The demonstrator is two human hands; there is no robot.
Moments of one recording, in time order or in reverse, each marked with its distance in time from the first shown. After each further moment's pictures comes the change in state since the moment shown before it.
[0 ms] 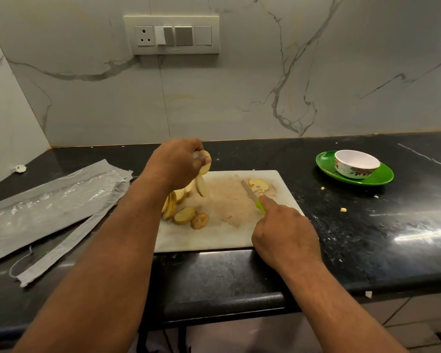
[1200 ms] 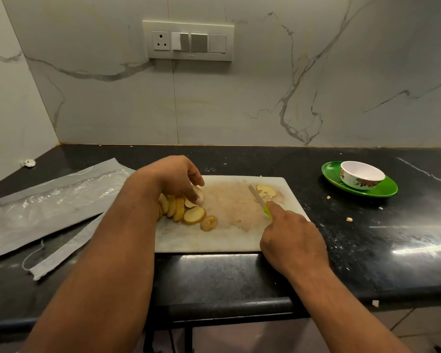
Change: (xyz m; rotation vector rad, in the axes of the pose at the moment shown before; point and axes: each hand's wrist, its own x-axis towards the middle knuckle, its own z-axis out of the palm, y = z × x) left_hand -0.006 -0.028 -0.017 -0.026 -0.473 -0.213; right_hand -0.001 -0.007 -0.005 -0.050 -0.034 -0.015
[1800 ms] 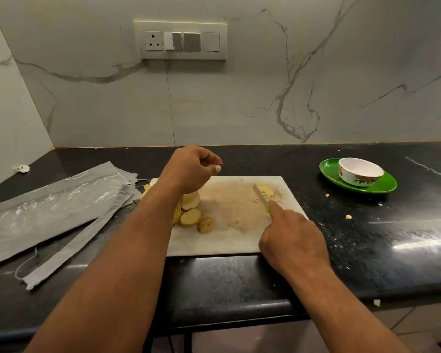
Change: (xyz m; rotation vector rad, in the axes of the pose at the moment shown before) left_hand 0.017 0.027 0.028 -0.376 0.428 0.183; right_hand 0.001 0.001 0.000 -0.059 -0.029 0.043
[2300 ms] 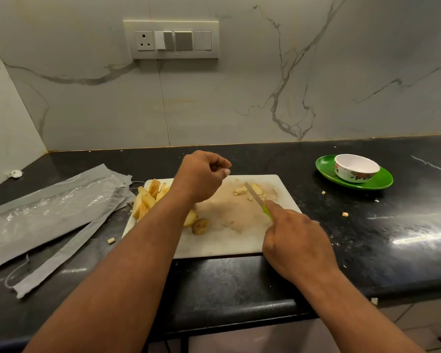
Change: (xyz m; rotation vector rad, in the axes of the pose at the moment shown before) left_hand -0.005 0.015 0.031 -0.050 0.029 0.036; right_hand -0.009 0.012 -0.008 0.073 0.035 -0.097
